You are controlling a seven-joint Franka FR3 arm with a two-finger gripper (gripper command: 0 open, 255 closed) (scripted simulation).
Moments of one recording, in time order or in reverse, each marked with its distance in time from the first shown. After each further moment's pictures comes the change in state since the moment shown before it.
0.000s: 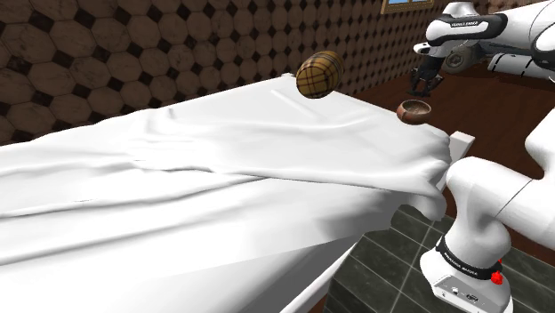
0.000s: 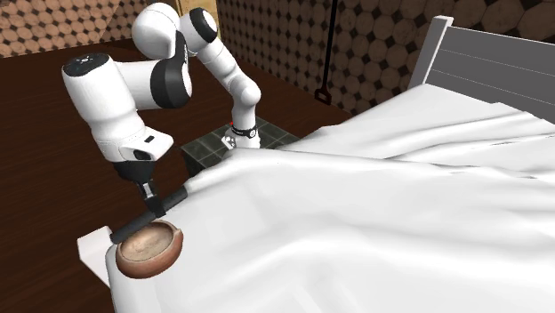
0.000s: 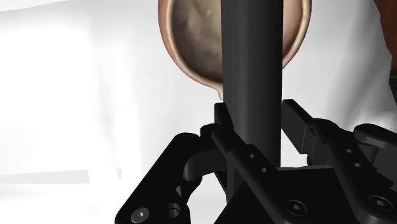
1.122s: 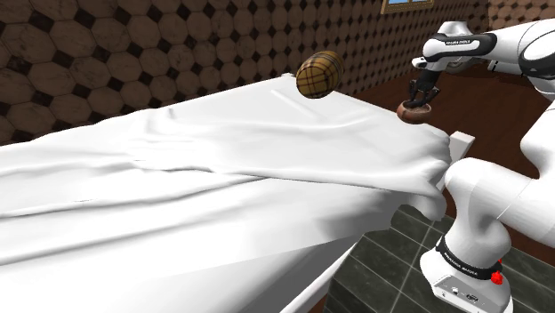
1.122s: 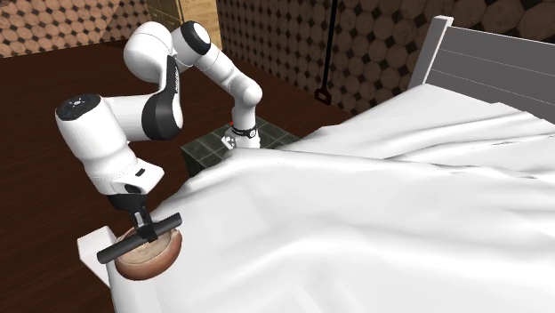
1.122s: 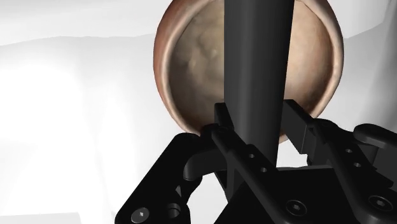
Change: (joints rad) arm 0.082 -0.137 -0.091 0.062 -0.092 0.058 -0.006
